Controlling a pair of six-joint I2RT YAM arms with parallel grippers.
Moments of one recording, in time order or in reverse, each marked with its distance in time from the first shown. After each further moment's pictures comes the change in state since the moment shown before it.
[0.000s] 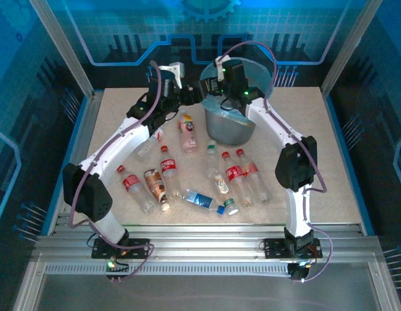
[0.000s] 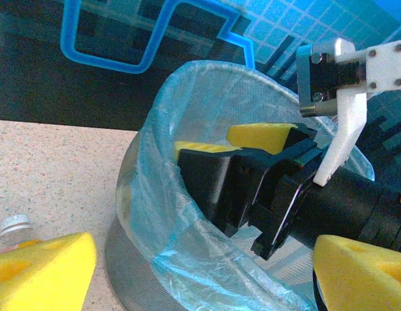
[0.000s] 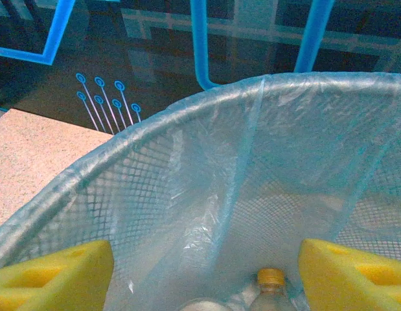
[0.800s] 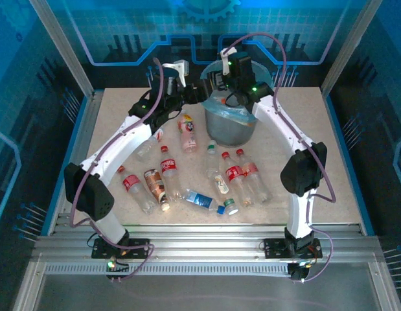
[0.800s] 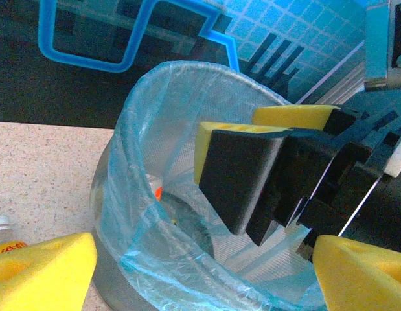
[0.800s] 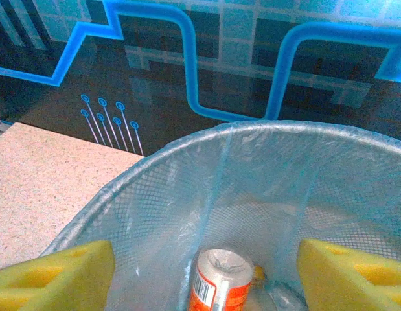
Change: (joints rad) left arm -0.024 0.011 0.068 -0.051 0.004 -0.008; right arm 0.000 -0.086 0.045 -0.111 0.026 -0.018
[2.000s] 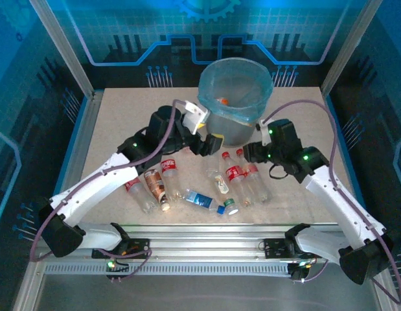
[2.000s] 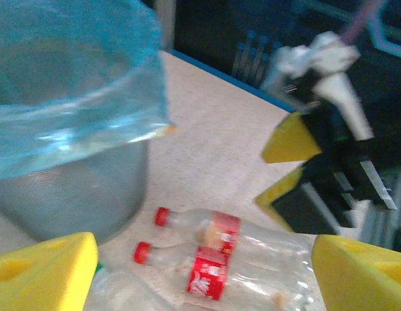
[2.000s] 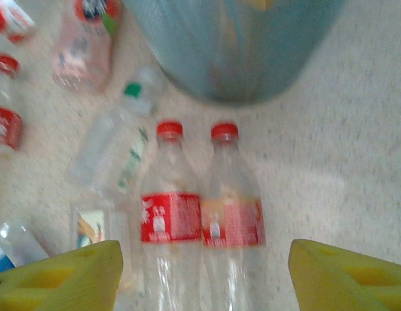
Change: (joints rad) left arm -0.302 -0.358 -0.386 -0.031 0.151 0.503; right arm -0.013 -0.921 -1.038 -0.324 -0.103 0.120
